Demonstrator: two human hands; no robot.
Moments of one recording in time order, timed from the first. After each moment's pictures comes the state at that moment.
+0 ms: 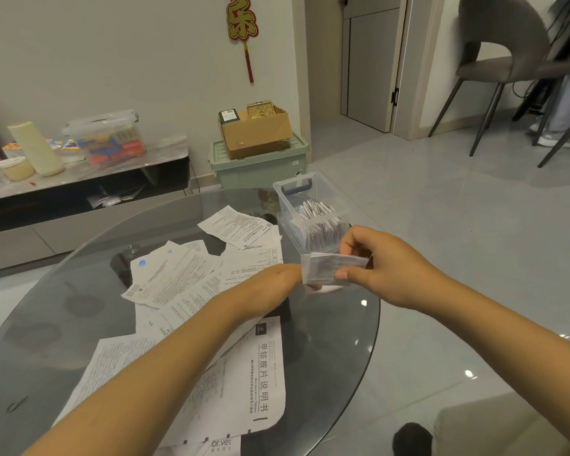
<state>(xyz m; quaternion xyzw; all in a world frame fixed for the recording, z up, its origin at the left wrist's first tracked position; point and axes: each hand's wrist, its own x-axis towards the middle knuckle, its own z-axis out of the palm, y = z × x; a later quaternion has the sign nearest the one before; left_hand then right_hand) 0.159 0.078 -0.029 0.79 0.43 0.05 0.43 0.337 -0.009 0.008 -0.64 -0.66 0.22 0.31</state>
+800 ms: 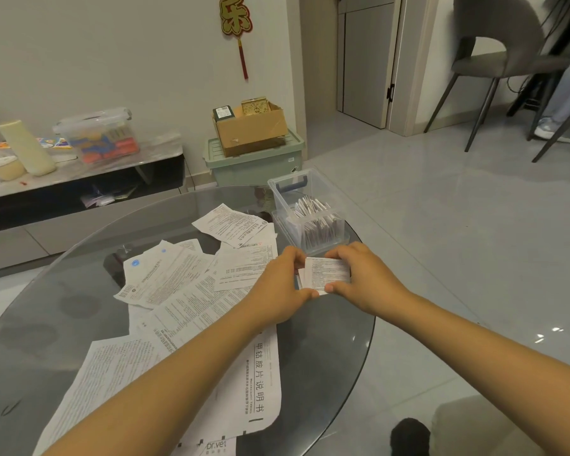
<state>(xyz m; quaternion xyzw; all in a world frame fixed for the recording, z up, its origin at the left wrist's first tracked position) 0.177 0.067 -0.047 0.82 0.44 0.20 0.31 0.332 0.022 -0.050 -0.70 -0.64 0.18 0.26</state>
